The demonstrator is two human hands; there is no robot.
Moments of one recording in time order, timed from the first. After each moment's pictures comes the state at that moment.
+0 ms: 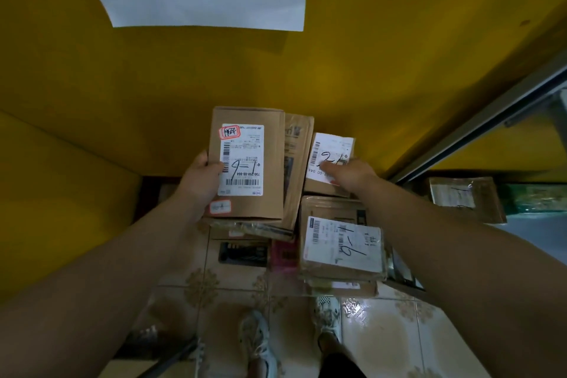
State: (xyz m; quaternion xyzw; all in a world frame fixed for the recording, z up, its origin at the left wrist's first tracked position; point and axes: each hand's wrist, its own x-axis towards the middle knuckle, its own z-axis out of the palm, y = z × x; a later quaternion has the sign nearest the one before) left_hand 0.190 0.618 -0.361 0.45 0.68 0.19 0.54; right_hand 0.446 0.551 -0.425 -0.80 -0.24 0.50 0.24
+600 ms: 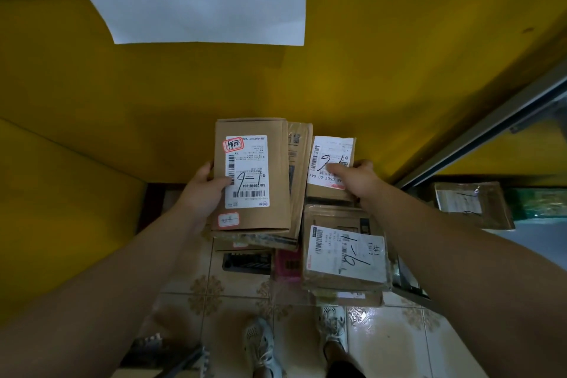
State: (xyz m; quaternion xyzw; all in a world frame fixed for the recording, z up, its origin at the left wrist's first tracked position) left_hand 0.181 0.620 -0.366 0.43 0.68 0.16 0.57; right_hand 0.450 0.552 -0.421 -0.76 -0.11 0.54 0.33
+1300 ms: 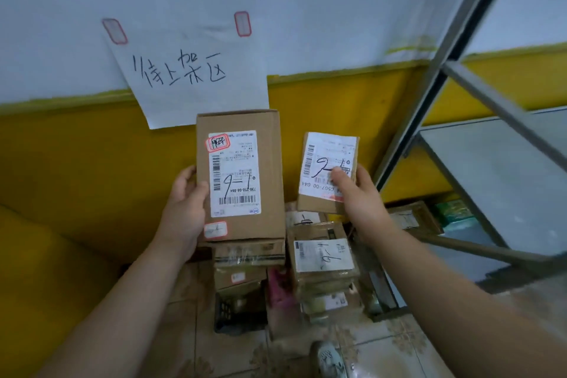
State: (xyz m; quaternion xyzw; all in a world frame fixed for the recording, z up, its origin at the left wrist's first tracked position) left_hand 0.164 0.561 -0.218 0.48 0.54 0.36 0.60; right_hand 0.384 0.431 -0.228 -0.70 -0.18 0.37 0.58
